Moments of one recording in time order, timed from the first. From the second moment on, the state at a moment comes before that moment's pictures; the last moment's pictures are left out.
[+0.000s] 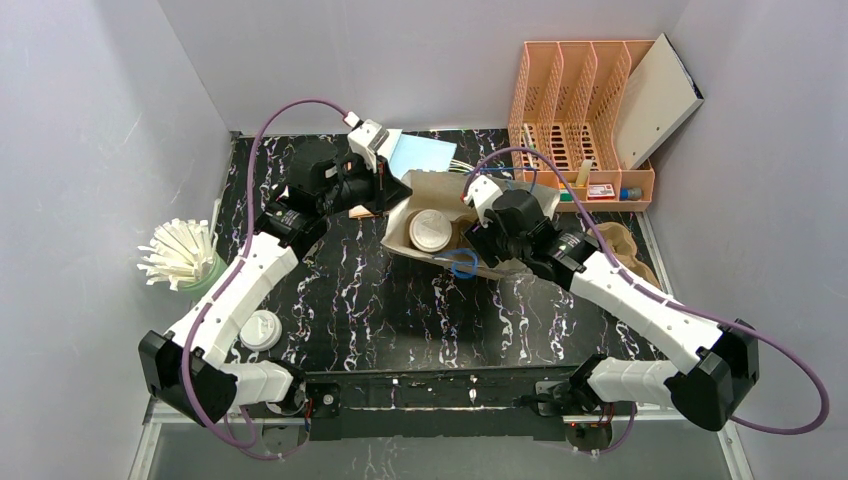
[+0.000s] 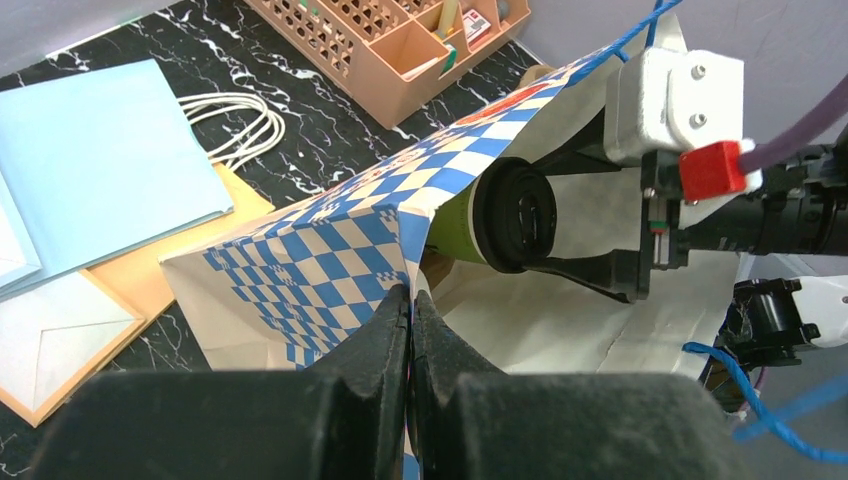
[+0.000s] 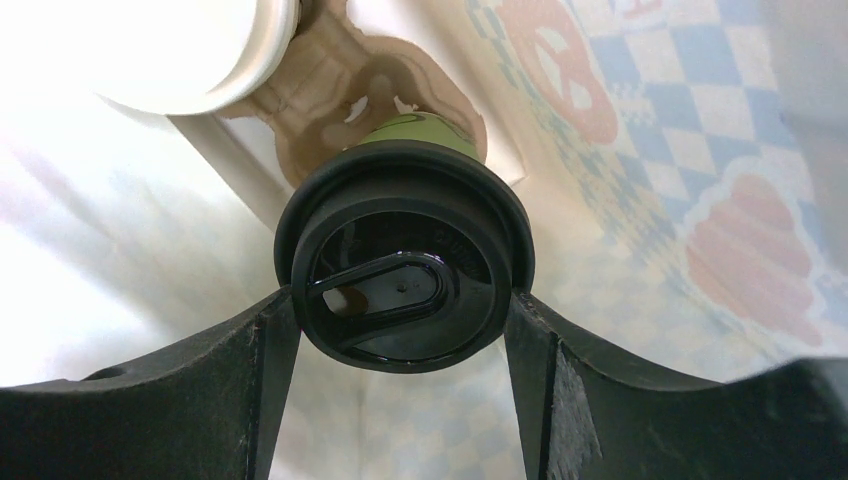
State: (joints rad) left arm -0.48 1.25 1.24 -0.28 0.46 -0.16; right arm 0.78 1.19 1.05 -0.55 0.27 -0.20
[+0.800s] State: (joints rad) left arm -0.47 1.25 1.20 -0.21 0.47 -0.18; right arm 0.75 1.19 1.12 -0.60 0.11 -0.09
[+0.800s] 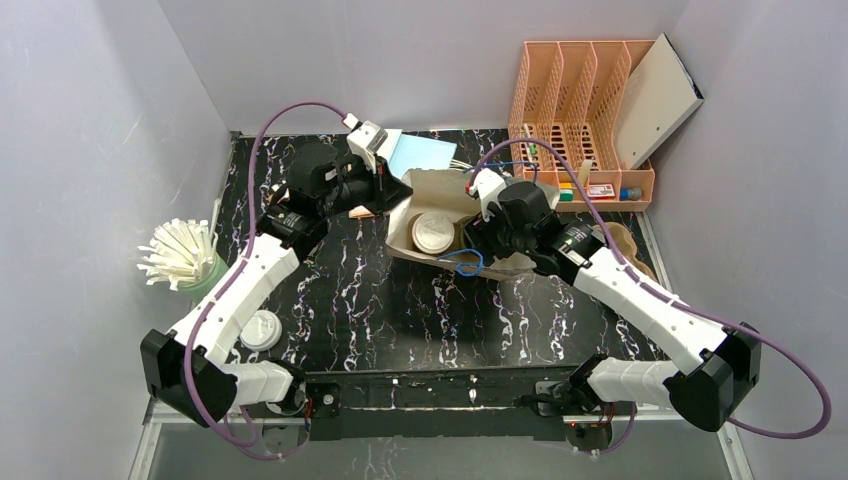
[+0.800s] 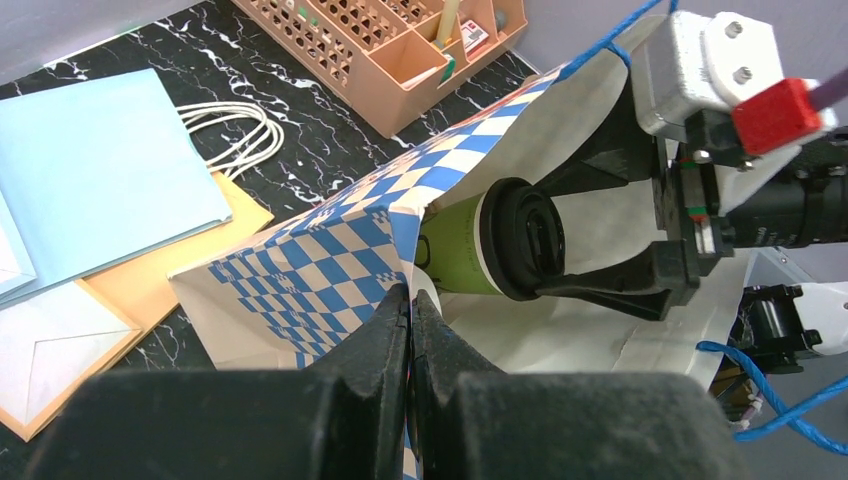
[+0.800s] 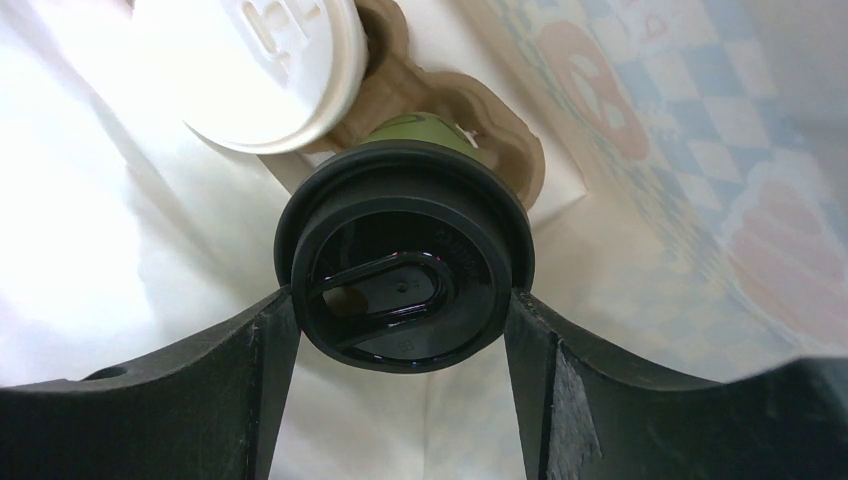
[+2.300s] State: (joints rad) left arm -0.47 1.22 1.16 -0.19 0.49 -0.20; right arm 0.71 1.21 1.06 -0.51 0.10 -0.14
